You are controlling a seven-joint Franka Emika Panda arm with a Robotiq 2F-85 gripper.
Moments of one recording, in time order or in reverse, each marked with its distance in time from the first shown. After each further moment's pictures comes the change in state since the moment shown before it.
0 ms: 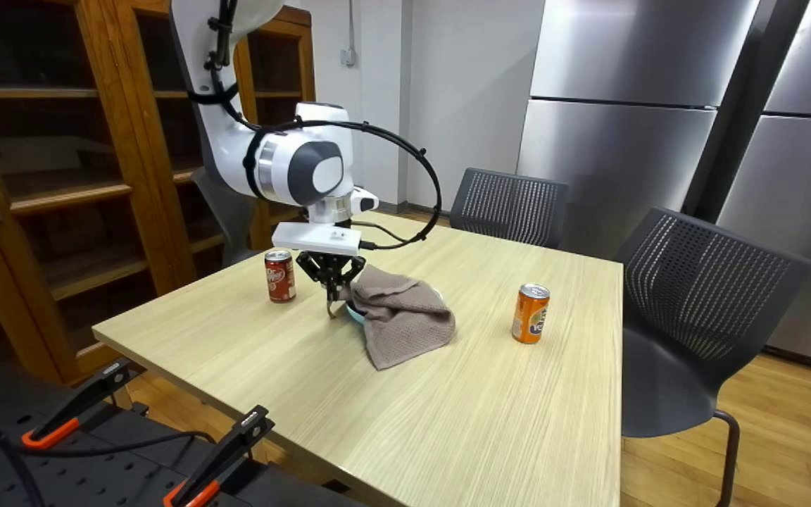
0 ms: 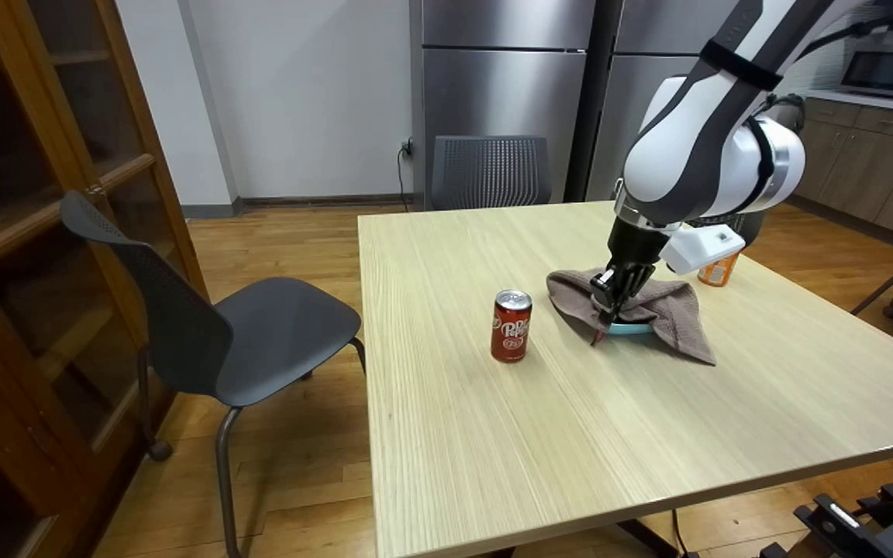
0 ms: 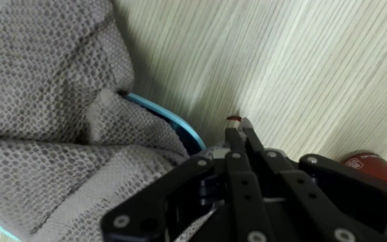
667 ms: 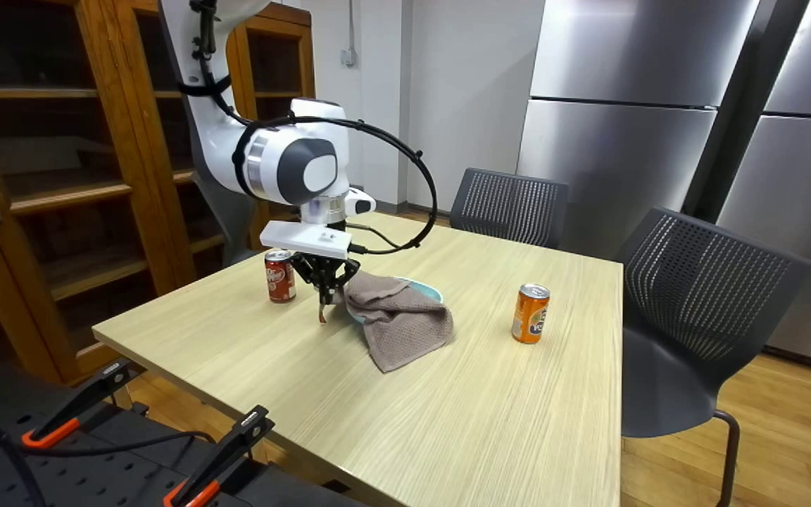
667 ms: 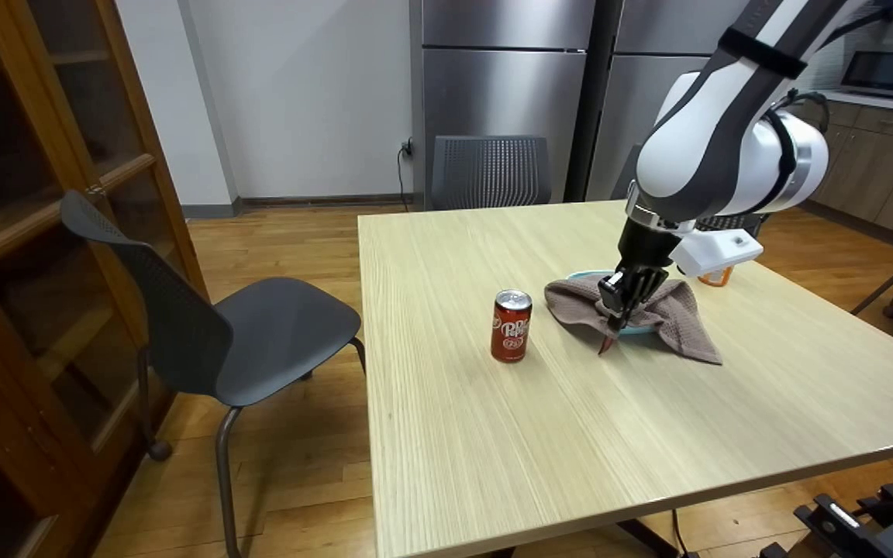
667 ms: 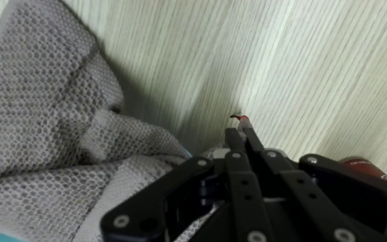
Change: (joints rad) arm -0.027 -0.041 0.023 -0.064 0.025 0.004 0.043
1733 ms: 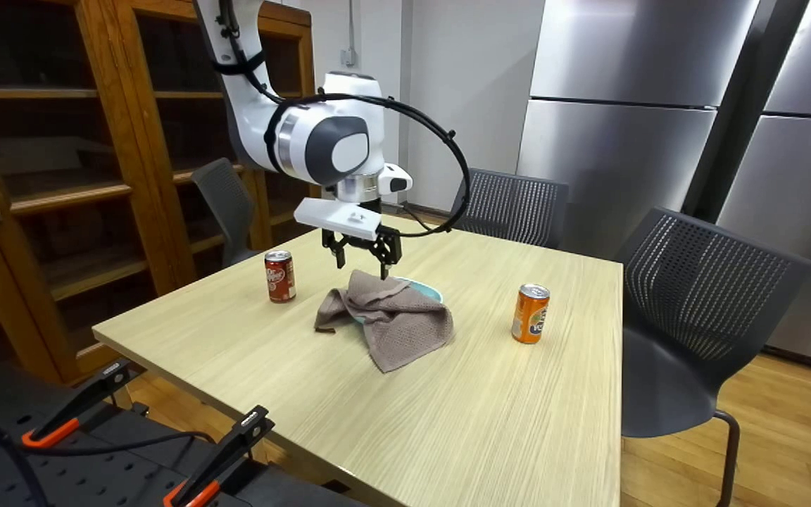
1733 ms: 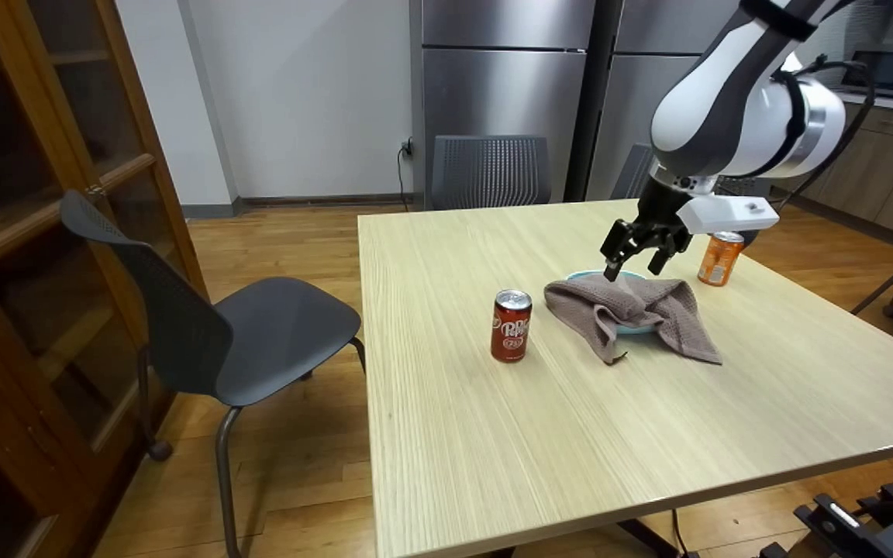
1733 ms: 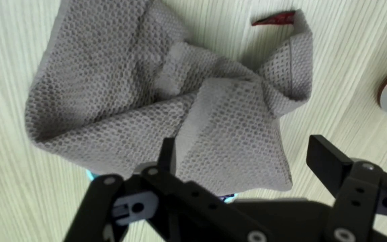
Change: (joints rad) arm -0.078 -0.040 -0.004 0.058 0.072 0.013 0.028
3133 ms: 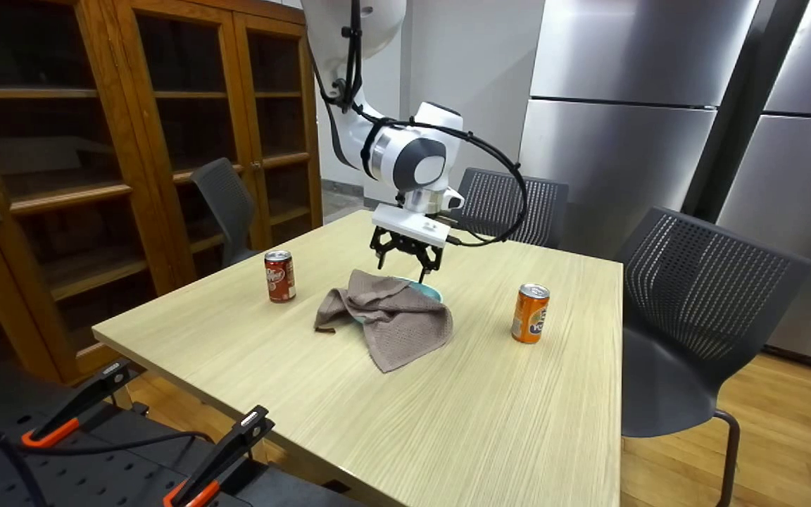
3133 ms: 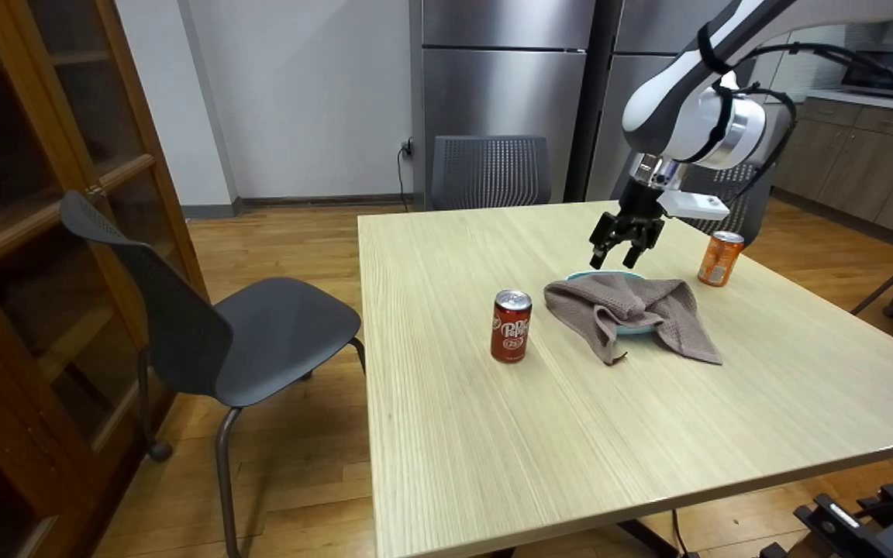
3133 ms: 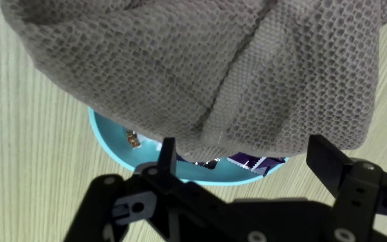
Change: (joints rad) arm -0.170 0.342 0.101 0.576 0.036 -0.407 -0.244
